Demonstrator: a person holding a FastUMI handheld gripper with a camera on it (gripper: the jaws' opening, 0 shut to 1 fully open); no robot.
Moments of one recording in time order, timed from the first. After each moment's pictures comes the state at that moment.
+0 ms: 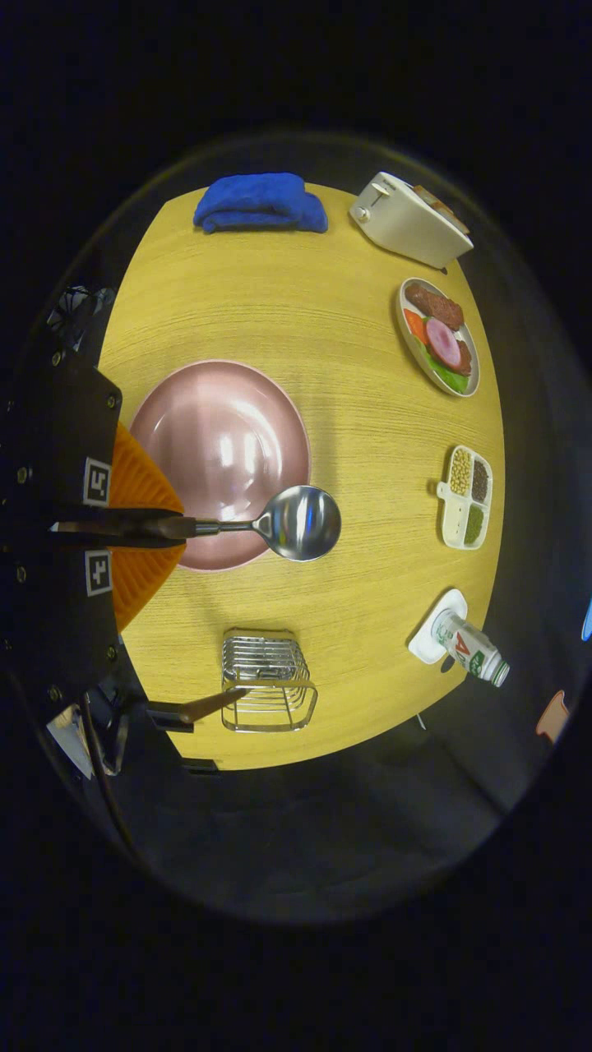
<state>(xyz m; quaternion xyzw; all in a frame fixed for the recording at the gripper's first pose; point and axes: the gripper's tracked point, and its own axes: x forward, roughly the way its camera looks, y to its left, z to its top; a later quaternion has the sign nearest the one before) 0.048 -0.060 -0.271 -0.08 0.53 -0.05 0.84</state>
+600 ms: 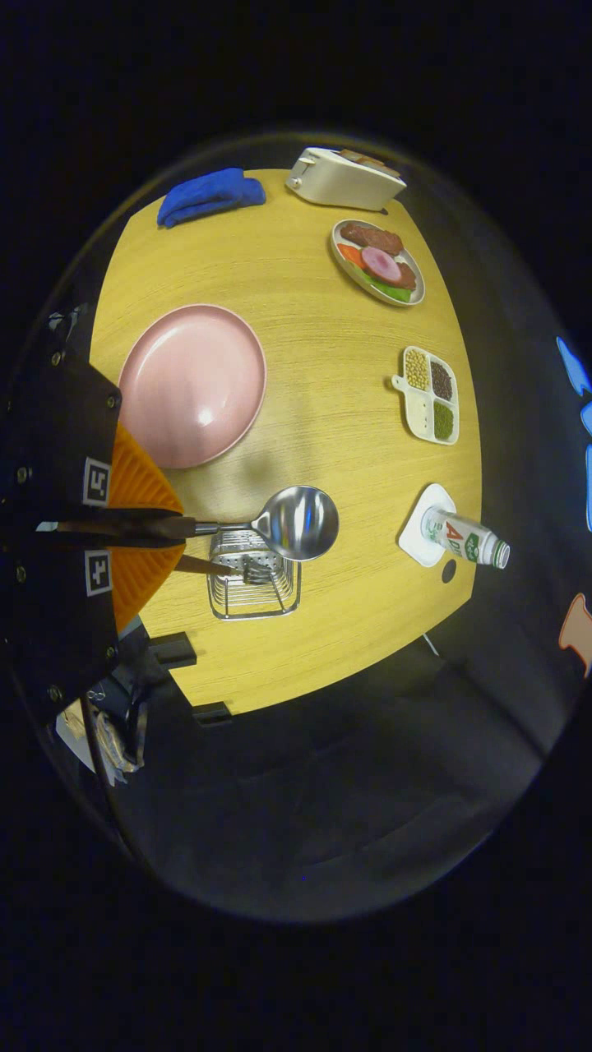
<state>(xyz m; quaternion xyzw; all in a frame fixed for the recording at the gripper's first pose) 0.056 -0.152 -0.224 -0.05 0.52 -0.13 0.84</state>
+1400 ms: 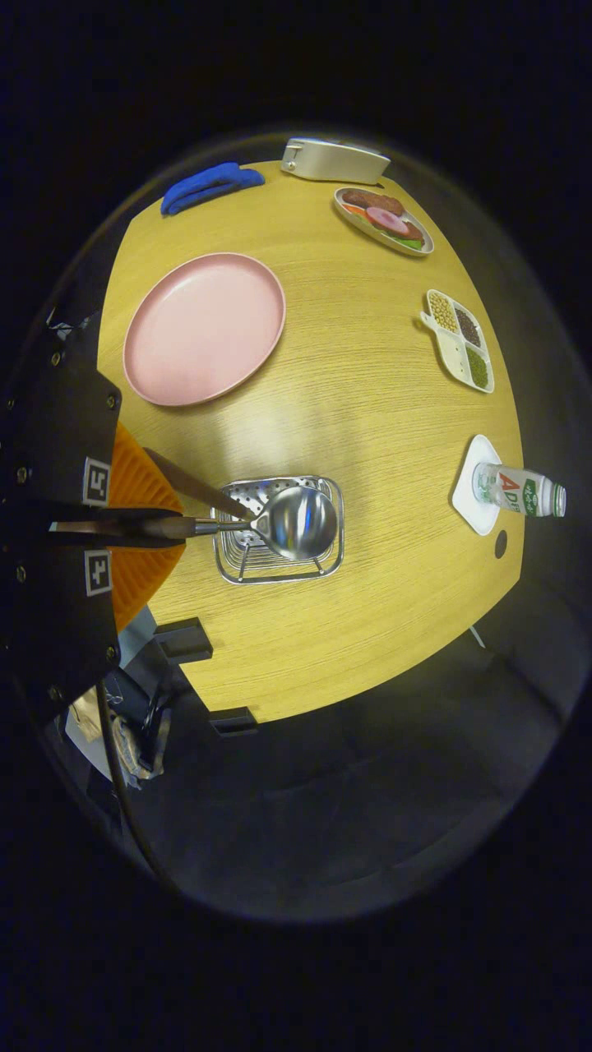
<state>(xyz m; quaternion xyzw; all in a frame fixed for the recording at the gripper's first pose) 0.047 -0.209 -0.276 -0.02 0.59 -0.12 0.80</state>
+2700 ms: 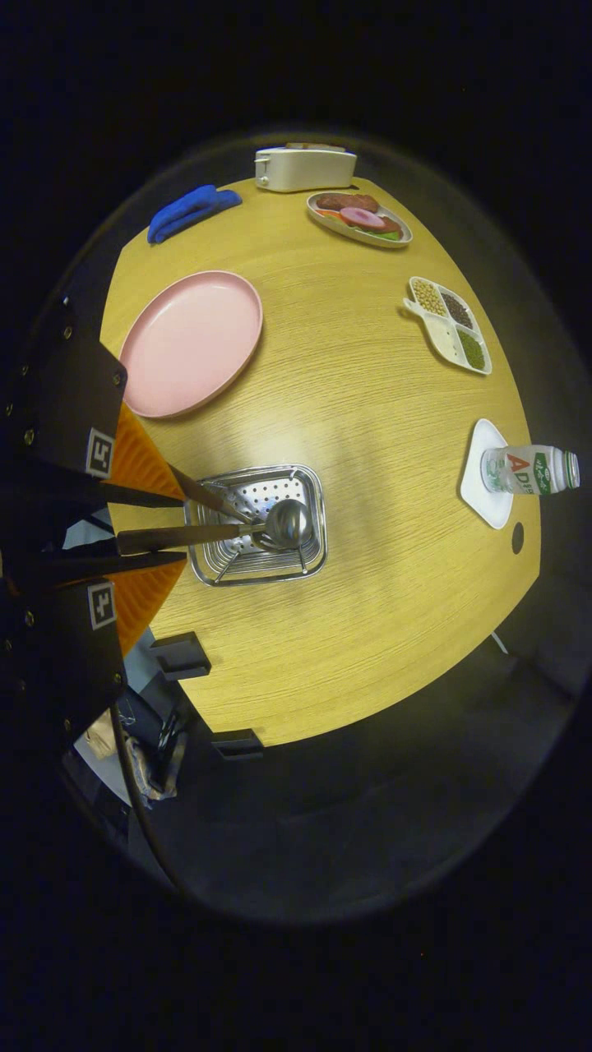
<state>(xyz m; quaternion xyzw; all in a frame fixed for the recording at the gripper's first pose) 0.068 -0.217 -0.270 0.04 0.61 -0.10 0.78</state>
